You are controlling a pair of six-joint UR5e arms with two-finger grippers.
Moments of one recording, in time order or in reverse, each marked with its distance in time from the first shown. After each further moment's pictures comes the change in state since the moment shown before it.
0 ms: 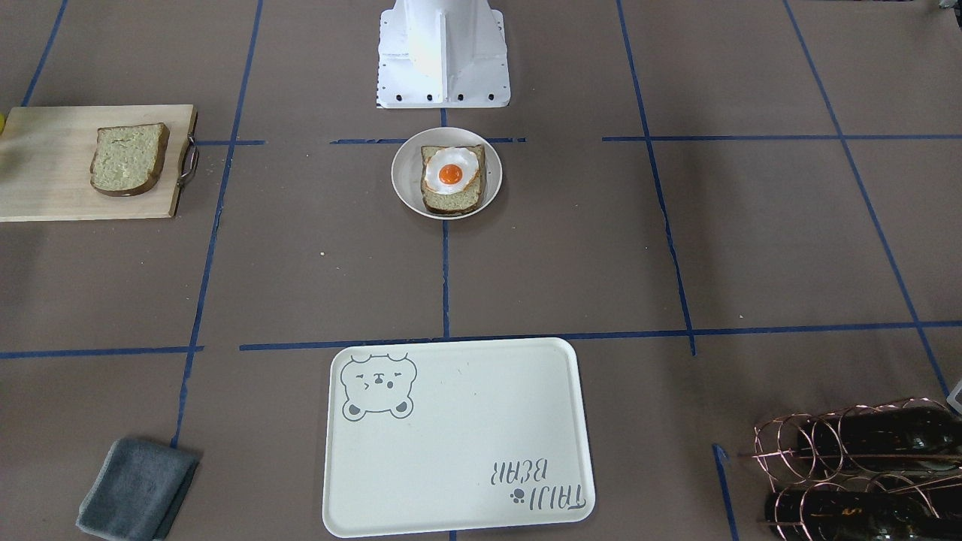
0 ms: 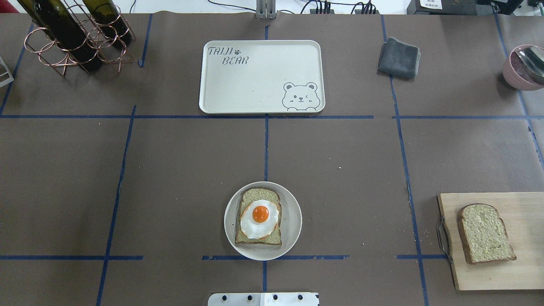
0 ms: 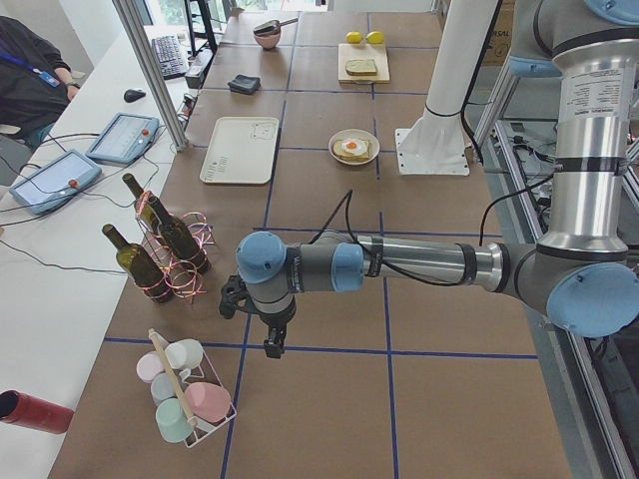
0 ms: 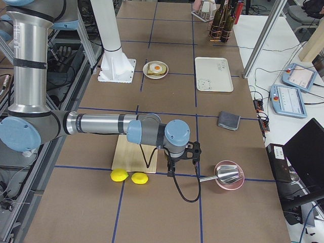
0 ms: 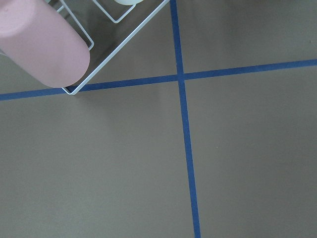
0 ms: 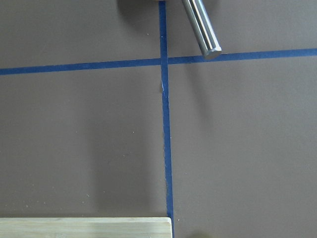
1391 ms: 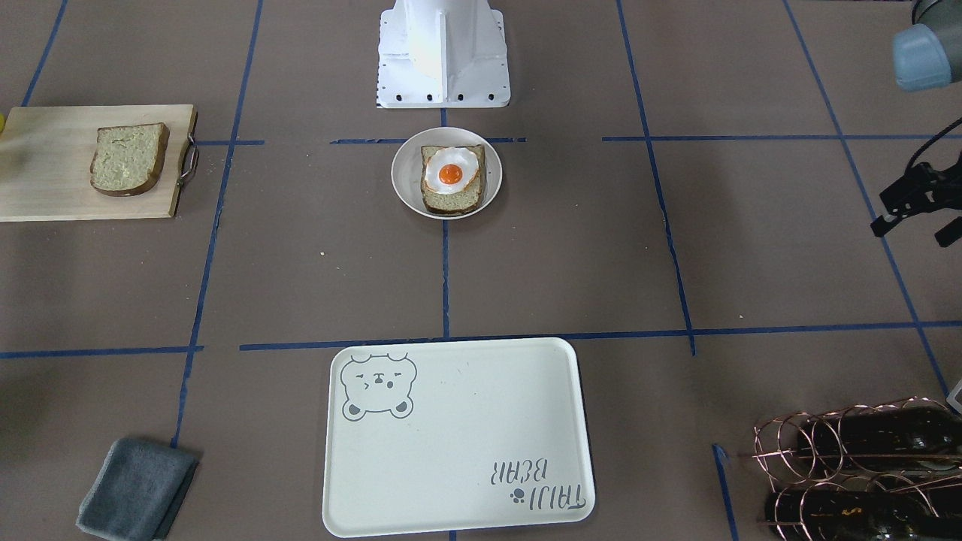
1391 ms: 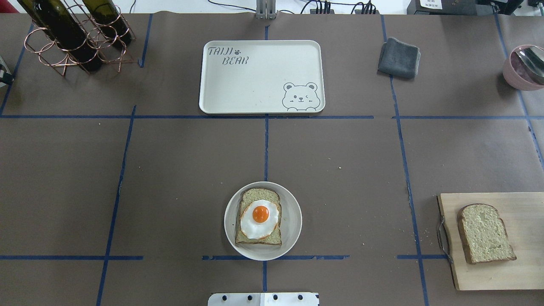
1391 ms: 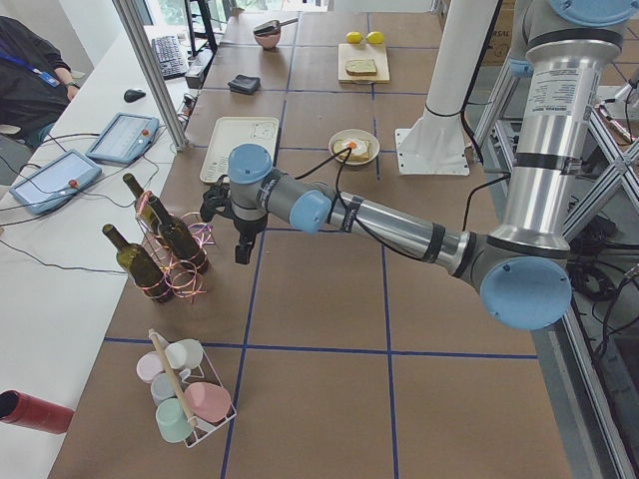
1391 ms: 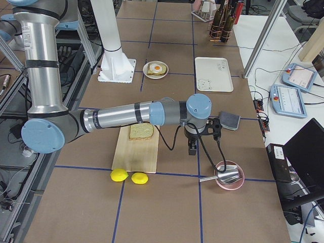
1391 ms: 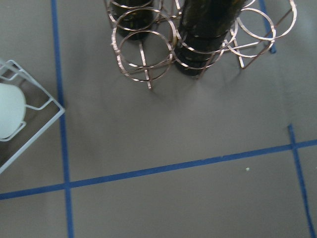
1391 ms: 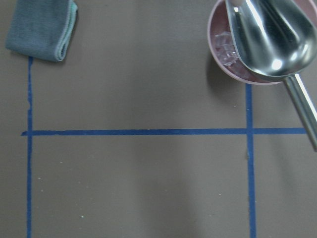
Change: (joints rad) left arm 0.312 -0.146 -0.162 -0.362 0.002 -0.690; right arm -0.116 0.166 0.072 0.045 0.057 0.256
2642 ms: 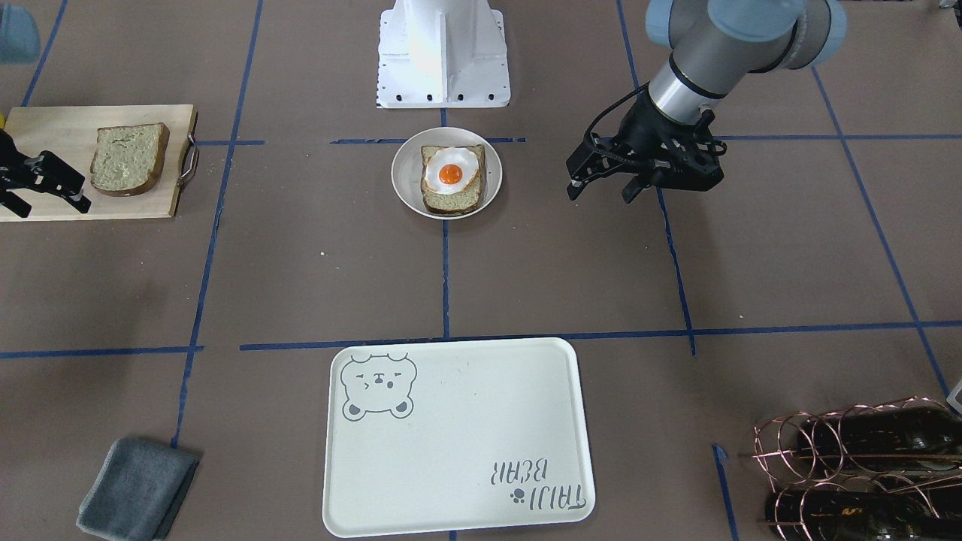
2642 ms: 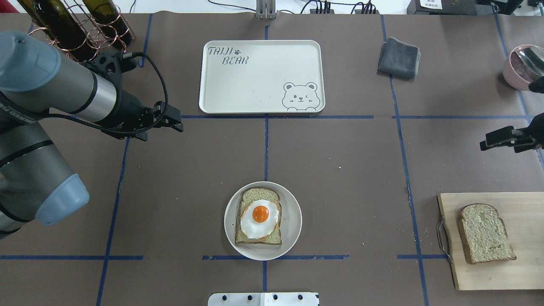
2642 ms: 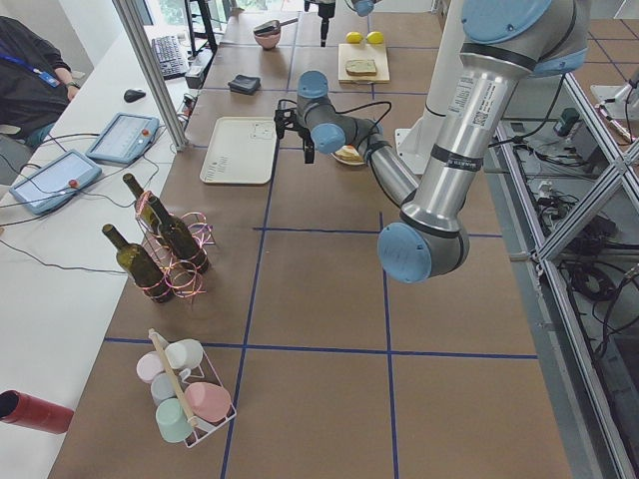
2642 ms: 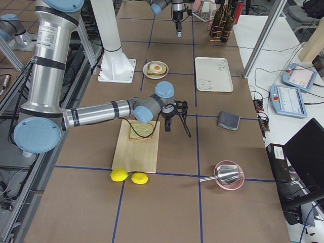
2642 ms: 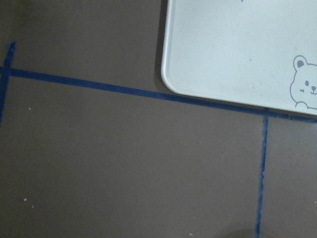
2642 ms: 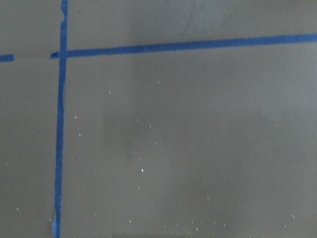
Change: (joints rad) left arm 0.528 -0.260 -0.114 -0.025 0.244 -0.787; right arm -0.501 -0.310 0.136 0.653 -0.261 0.658
